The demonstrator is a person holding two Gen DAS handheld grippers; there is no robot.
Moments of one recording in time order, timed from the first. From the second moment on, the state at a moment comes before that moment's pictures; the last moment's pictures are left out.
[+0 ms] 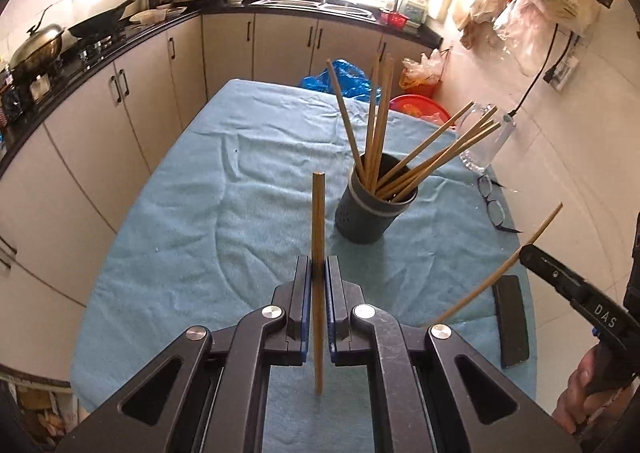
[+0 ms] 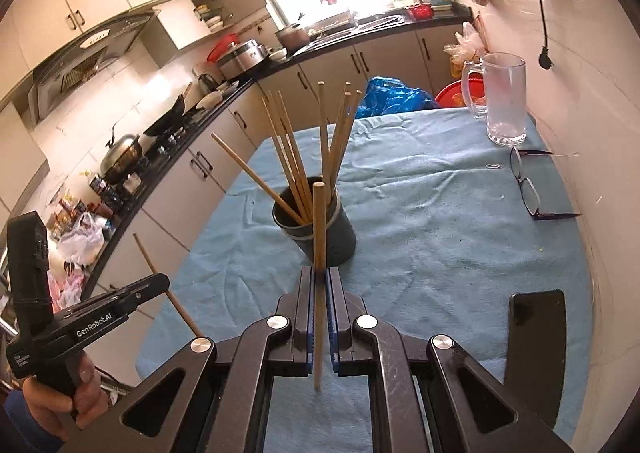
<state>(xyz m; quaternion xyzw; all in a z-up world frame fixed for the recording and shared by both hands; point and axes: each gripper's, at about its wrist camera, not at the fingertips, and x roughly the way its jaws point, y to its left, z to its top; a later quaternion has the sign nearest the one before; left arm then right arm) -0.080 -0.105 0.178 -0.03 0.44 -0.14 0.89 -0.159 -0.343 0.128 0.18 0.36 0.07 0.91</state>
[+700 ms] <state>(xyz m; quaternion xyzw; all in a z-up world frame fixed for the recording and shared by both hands) -0.056 -0.100 0.217 -0.01 0.40 -0.21 0.89 -0.189 -0.333 0.172 0.21 0.29 0.00 0.93</state>
